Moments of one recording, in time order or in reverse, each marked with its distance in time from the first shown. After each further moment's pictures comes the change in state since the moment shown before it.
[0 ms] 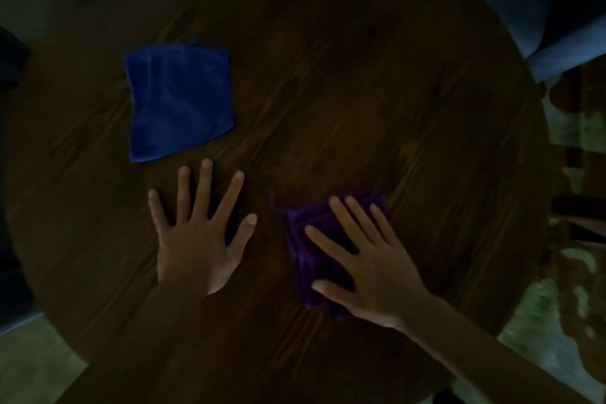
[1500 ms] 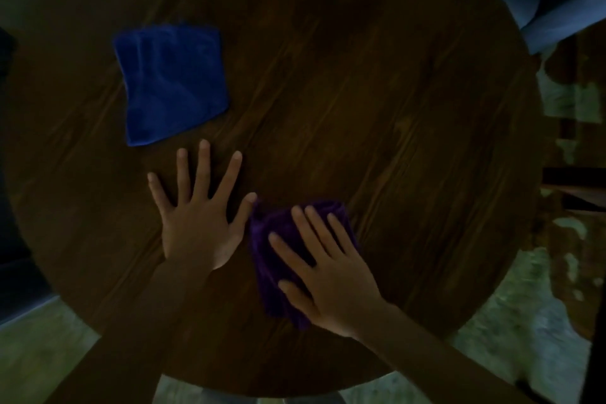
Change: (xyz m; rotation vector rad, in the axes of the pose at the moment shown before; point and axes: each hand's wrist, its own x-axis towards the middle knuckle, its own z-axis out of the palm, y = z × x) left_hand -0.005 -0.005 0.005 -0.016 0.022 -0.014; right_hand -0.009 -0.081 0.013 0.016 0.024 -0.049
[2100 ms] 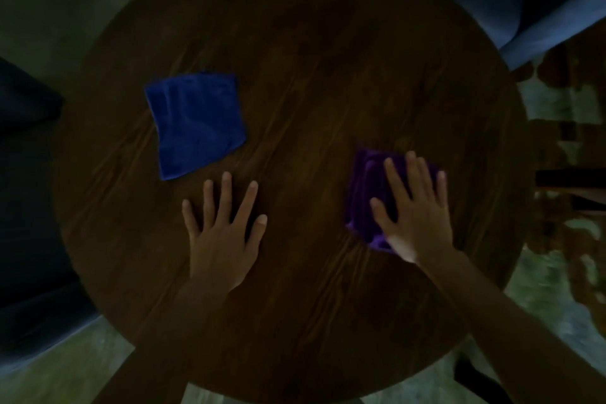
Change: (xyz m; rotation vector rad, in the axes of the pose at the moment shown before) left_hand -0.002 -0.002 -0.018 -0.029 -0.092 0.060; right_hand 0.012 0.127 -0.031 0.026 0.001 0.642
